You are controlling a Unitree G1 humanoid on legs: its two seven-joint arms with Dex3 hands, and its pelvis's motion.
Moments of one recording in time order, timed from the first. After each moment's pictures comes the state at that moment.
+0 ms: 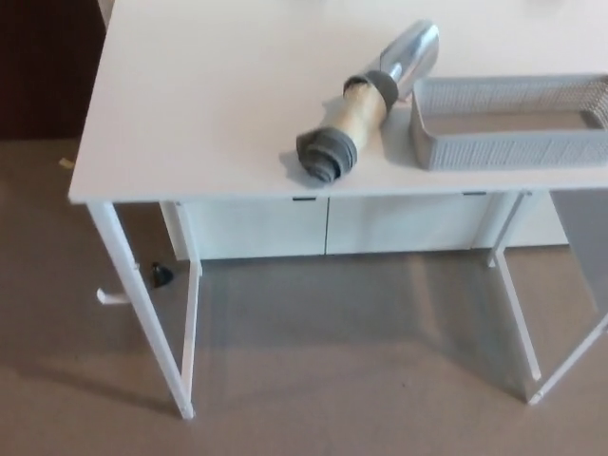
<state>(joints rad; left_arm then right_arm) 0.53 0.36 0.19 0.55 -0.08 -0.27 -0.27 0.40 -0.31 -0.12 0.55 0.10 -0.11 0.35</state>
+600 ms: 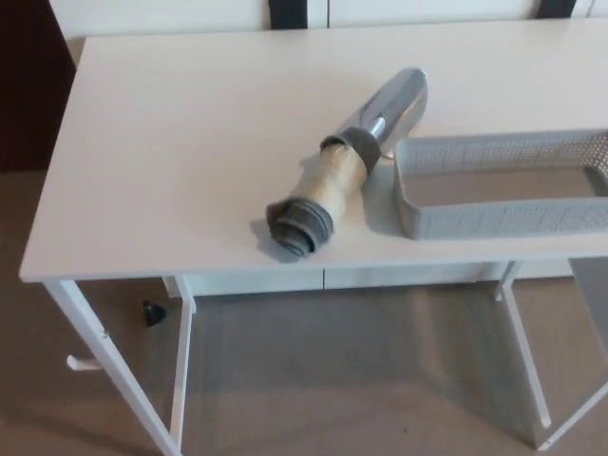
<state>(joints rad) 0.51 0.37 0.17 0.61 -0.05 -0.33 -0.26 0.40 -0.31 -0.12 0.55 0.09 -0.12 0.35</state>
